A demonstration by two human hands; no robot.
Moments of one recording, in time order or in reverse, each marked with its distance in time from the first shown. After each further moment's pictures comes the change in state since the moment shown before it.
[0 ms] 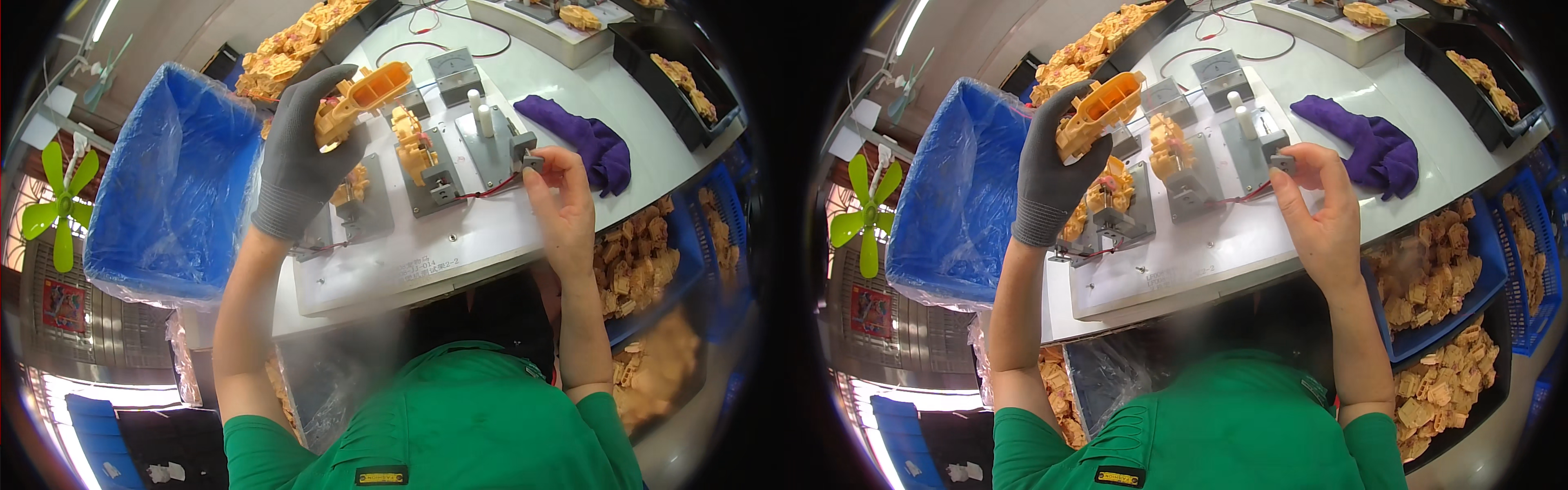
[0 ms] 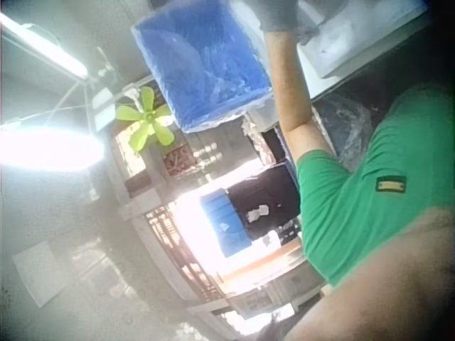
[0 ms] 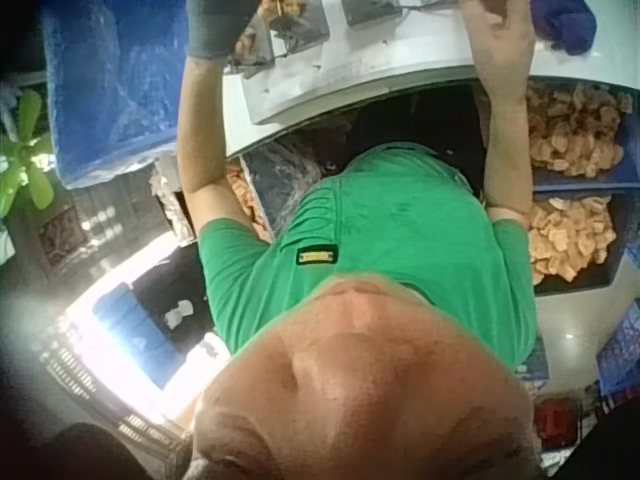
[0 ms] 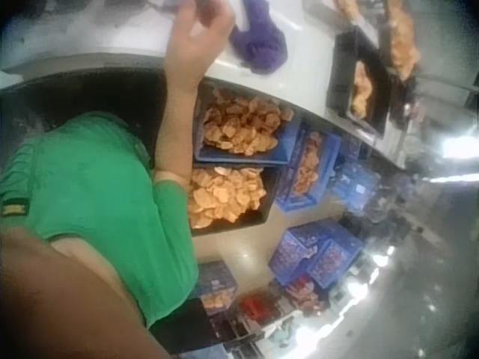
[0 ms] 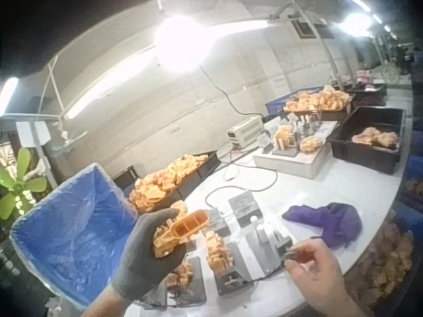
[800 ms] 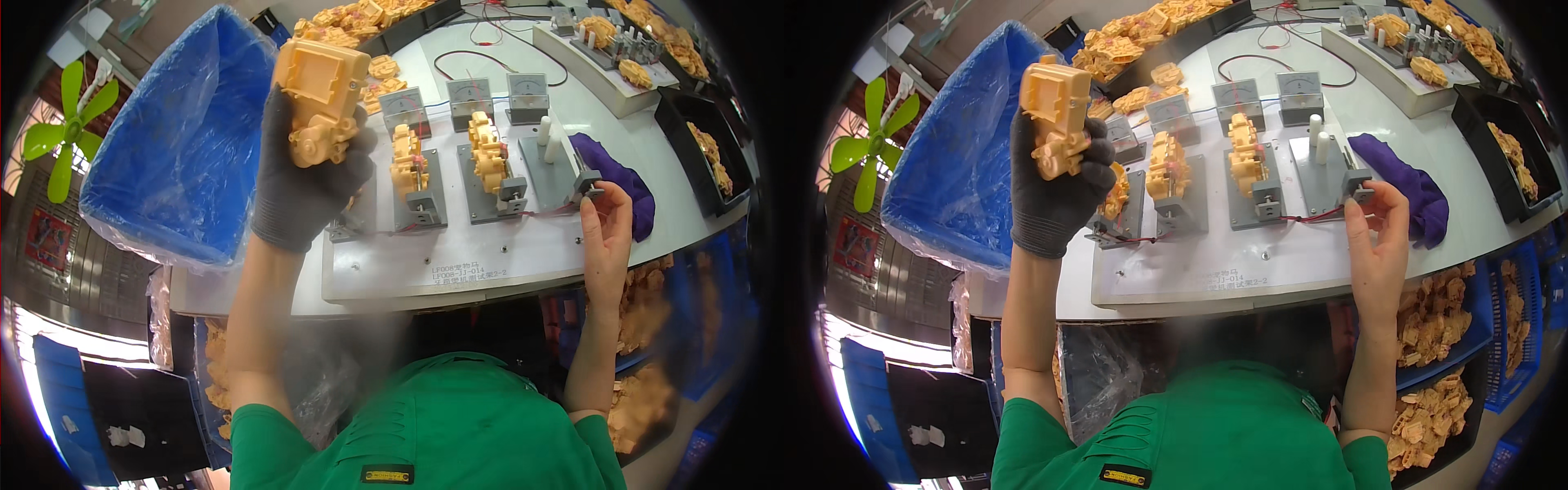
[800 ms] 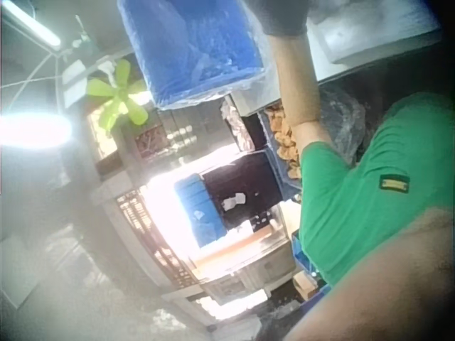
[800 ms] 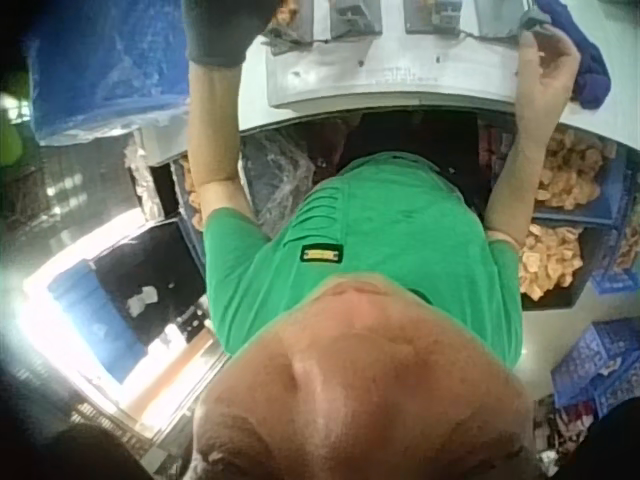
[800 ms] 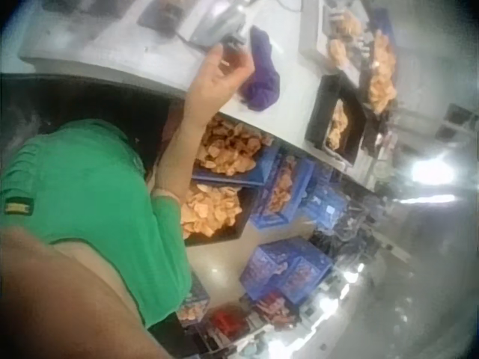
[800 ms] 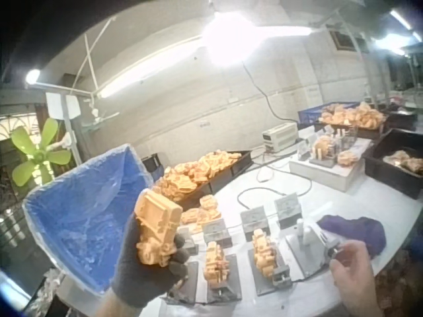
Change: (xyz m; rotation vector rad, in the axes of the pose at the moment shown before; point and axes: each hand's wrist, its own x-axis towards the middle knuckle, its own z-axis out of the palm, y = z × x) left_hand -0.061 -0.023 -0.052 -1.769 0.271 -0.722; right_hand 0.001 -0.009 0.006 -0.044 -0.038 0.092
